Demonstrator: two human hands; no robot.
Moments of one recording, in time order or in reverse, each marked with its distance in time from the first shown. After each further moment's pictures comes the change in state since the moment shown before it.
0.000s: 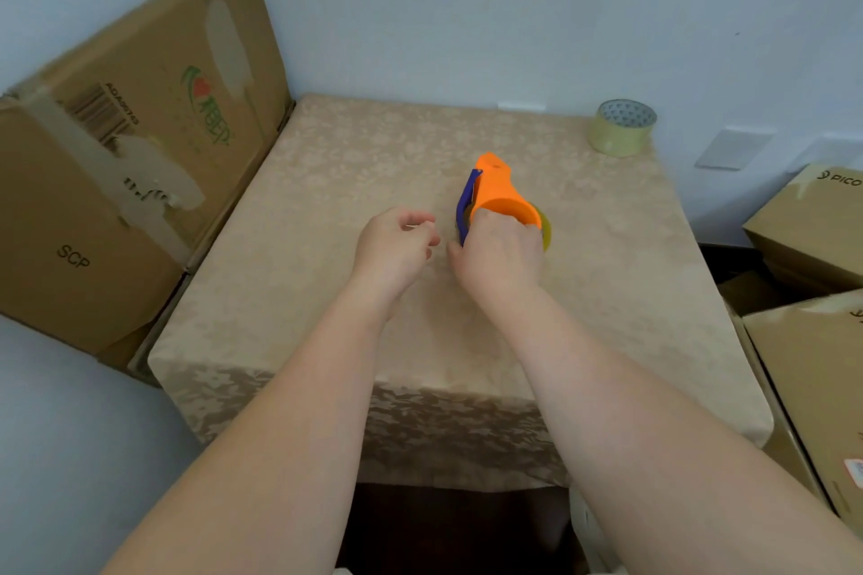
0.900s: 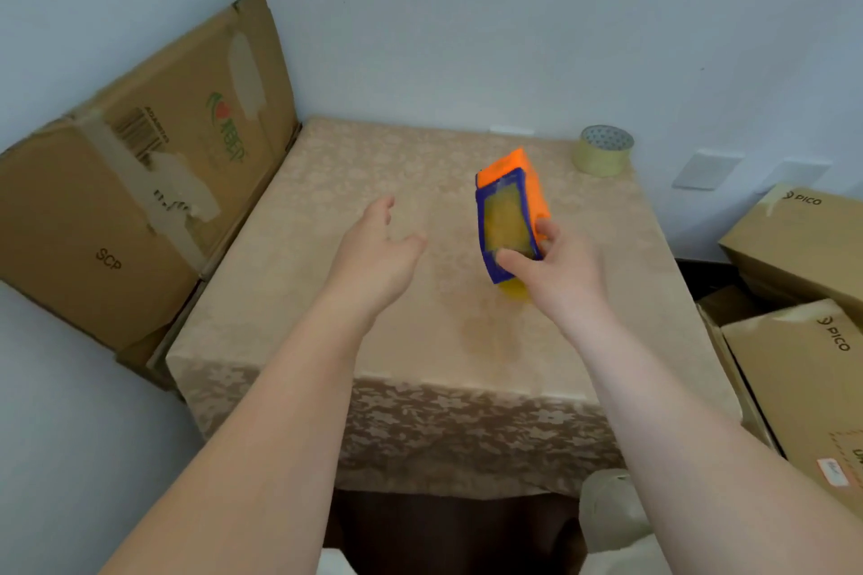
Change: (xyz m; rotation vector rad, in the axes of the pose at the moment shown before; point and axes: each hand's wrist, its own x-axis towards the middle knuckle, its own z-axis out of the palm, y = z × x) left_hand -0.042 0.020 -0.033 0.212 0.021 0.161; right_hand -0.042 0.049 -0.049 0.801 -0.021 0.188
